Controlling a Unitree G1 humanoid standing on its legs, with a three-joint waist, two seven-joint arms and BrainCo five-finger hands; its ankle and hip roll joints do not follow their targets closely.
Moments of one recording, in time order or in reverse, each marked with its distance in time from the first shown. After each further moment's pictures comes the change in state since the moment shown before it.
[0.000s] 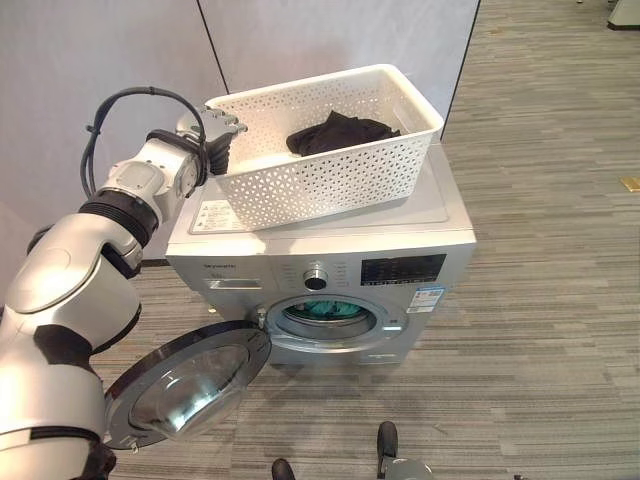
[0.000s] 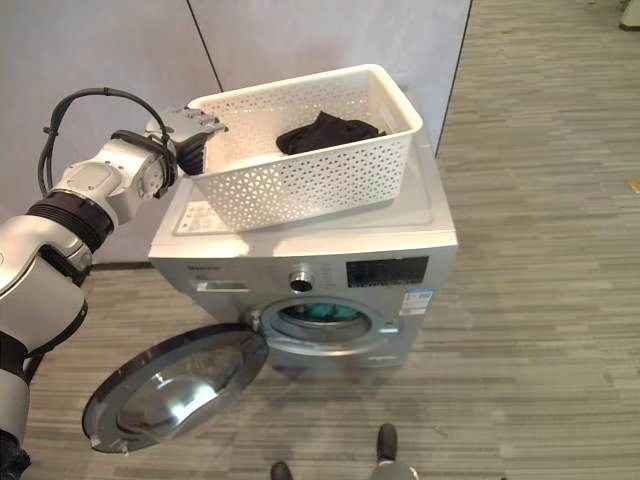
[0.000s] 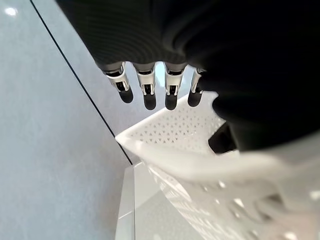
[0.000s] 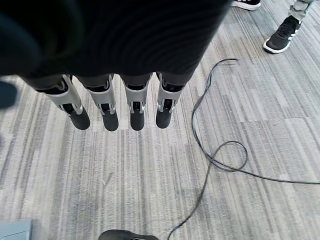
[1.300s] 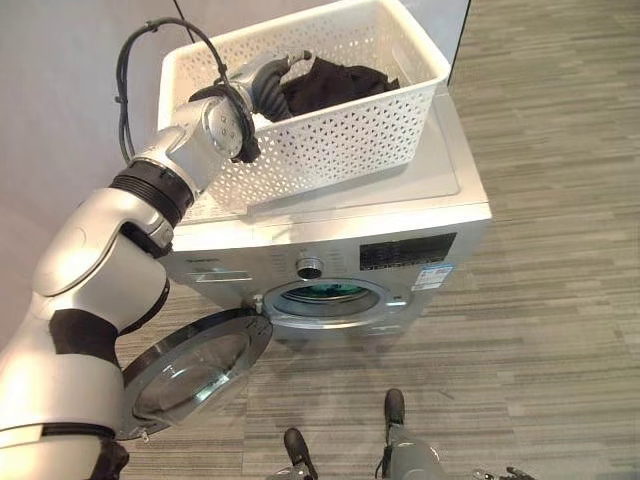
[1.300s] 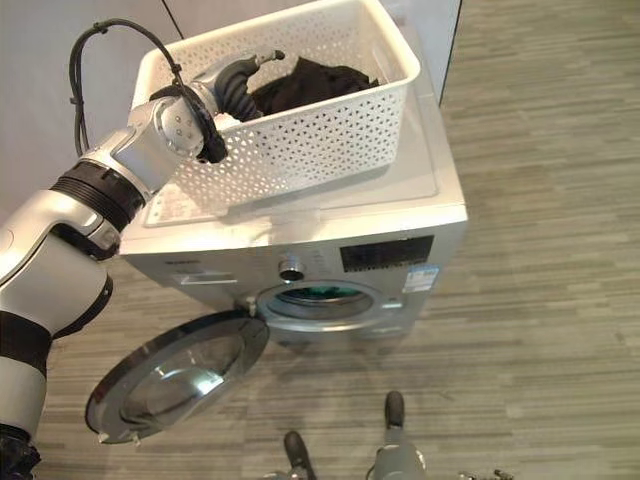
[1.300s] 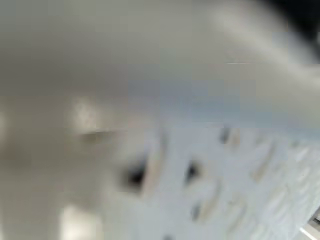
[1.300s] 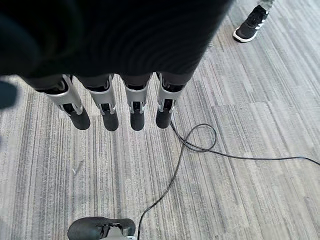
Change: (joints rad) left arm -0.097 -0.110 0.121 -0.081 -0.605 -0.018 -0.013; right arm -0.026 0.024 -0.006 0.031 0.043 0.002 0.006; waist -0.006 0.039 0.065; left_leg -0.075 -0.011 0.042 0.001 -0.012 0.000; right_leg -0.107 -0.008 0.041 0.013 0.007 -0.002
